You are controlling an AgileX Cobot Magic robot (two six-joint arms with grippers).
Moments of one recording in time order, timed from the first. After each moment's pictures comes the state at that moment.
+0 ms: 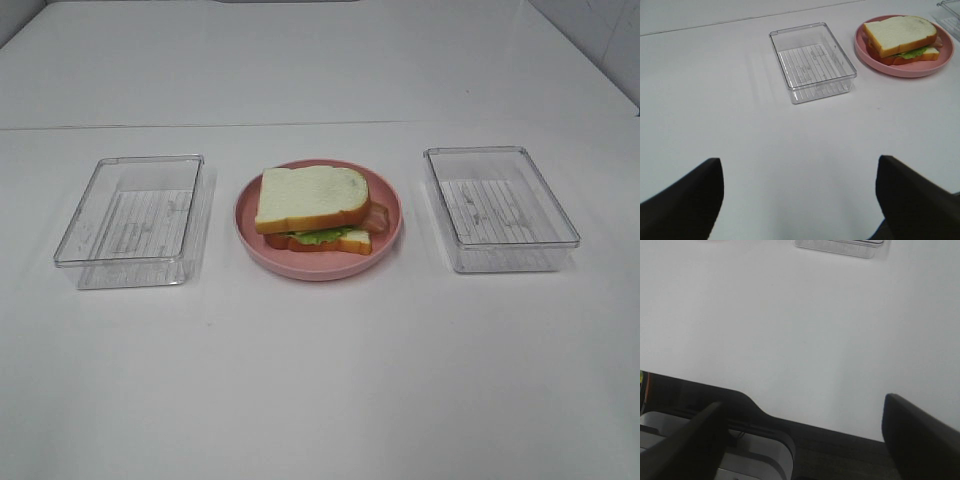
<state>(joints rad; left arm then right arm) -0.24 0.00 -0.50 0.02 1.06 -0.02 0.28 0.77 -0.82 0.07 1.18 0.03</state>
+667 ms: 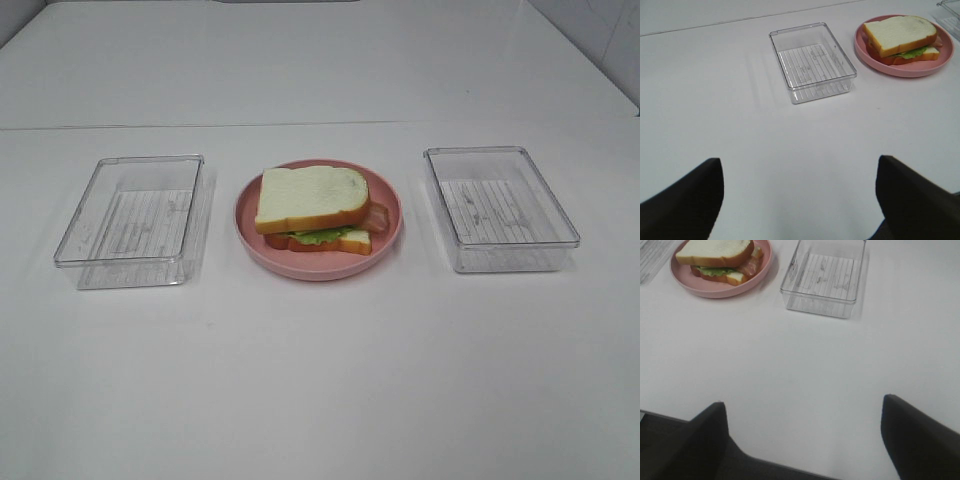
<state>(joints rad) -0.24 0.00 -0.50 0.02 1.06 -0.02 0.28 0.10 -0.52 0.02 1.09 -0.01</state>
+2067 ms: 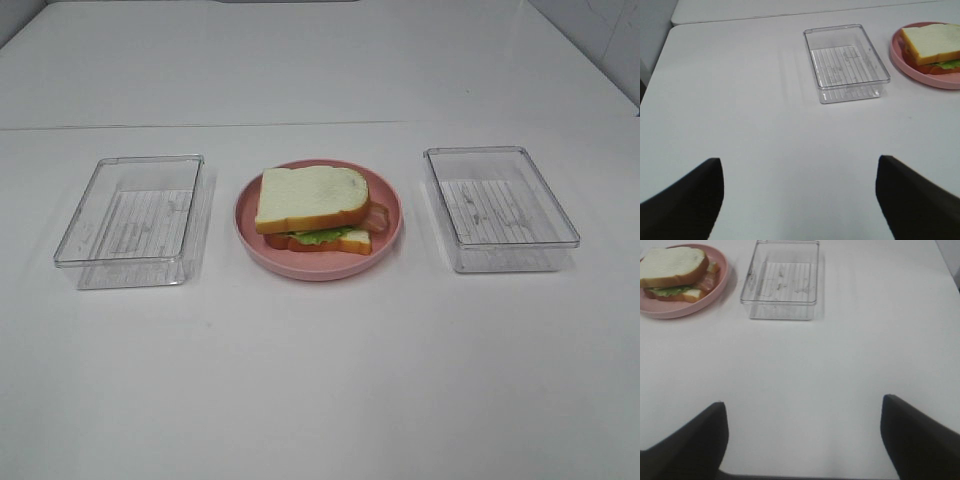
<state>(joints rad) -0.09 0.00 -0.50 0.02 1.06 -0.02 0.05 0.07 -0.50 0.05 1.08 -0.03</state>
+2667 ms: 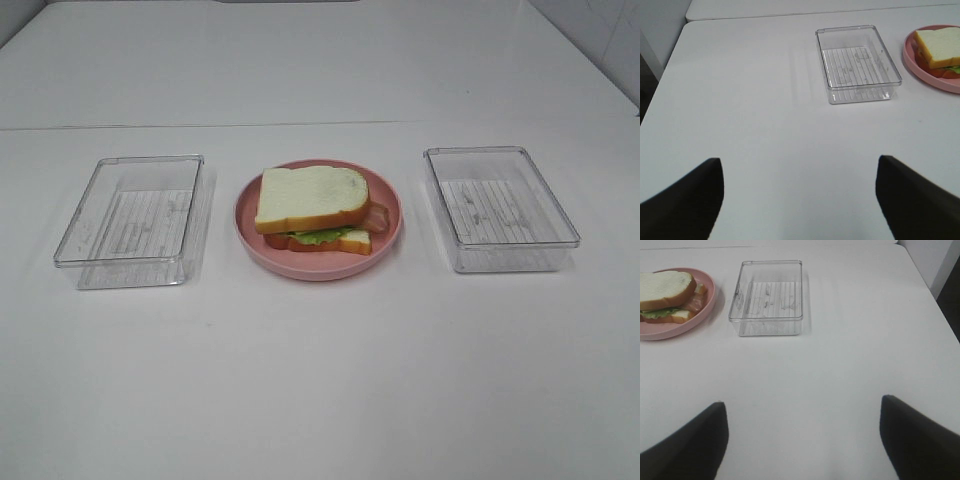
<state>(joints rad) -0.05 0.00 -0.50 0.02 1.06 -0.02 0.01 0.00 -0.50 0.05 1.07 -0.03</state>
